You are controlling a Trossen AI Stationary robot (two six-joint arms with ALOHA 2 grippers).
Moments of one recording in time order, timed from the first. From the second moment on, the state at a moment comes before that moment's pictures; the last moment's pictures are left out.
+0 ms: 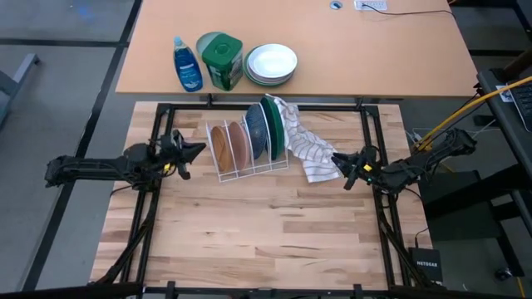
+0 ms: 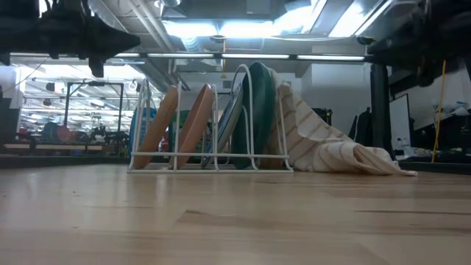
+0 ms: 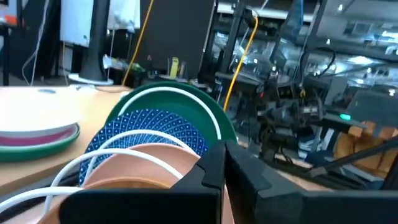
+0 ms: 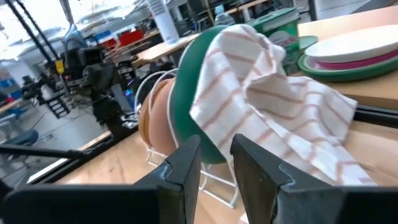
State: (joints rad) left arm 0.08 0.30 0.12 0.35 -0.31 -0.18; right arm 0.47 0.40 0.23 0.06 0.95 0.51
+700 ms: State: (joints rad) left arm 0.08 0.00 0.07 0.20 -0.41 -0.07; right arm 0.85 0.12 0.17 -0.15 1.39 0.53
